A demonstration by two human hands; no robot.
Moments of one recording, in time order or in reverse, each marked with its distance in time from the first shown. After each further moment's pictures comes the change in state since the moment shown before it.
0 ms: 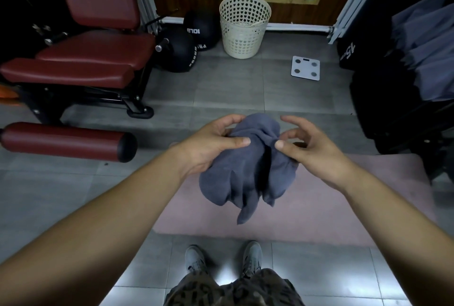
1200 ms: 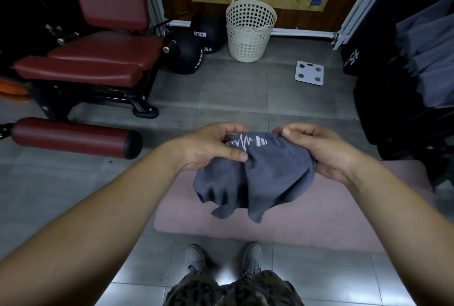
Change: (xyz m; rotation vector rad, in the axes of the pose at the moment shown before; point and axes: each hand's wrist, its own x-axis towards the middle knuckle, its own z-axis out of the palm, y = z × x) left_hand -0.021 0.002 -0.013 0.152 -0.103 -0.062; right_hand -0.004 -0.021 0.003 0.366 -0.132 0.162
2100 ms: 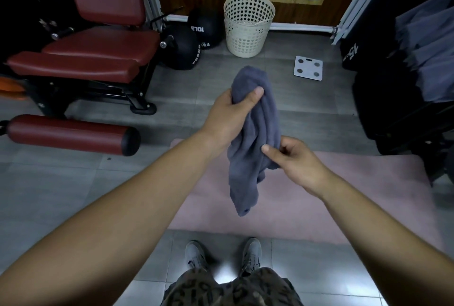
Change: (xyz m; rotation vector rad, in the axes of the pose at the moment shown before) left_hand 0.034 0.035 0.050 -0.118 0.620 0.223; right_hand 0.008 0.056 0.018 -0.385 0.096 -0.149
